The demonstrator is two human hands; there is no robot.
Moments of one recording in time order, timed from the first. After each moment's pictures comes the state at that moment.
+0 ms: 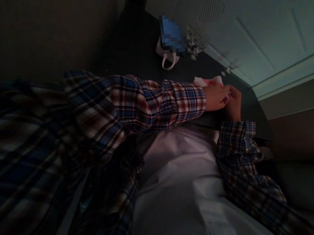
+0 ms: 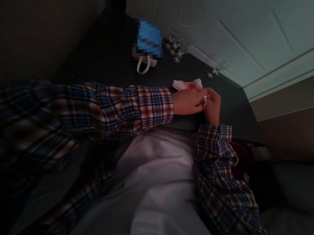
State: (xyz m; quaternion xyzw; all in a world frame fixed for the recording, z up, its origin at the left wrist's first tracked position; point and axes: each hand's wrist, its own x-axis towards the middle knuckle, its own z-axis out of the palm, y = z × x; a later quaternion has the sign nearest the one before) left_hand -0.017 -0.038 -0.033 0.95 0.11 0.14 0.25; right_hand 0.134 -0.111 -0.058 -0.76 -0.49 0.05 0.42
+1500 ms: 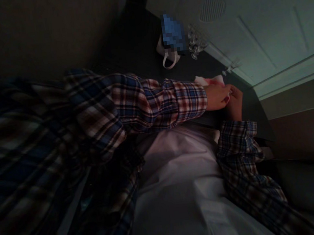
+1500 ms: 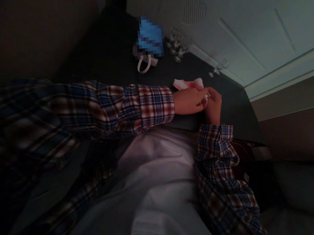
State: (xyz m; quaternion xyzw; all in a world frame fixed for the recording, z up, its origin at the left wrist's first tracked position) left_hand -0.017 -0.038 -0.035 0.95 0.10 0.15 0.26; right_hand 0.136 -0.110 -0.060 -0.75 -0.49 0.06 0.44
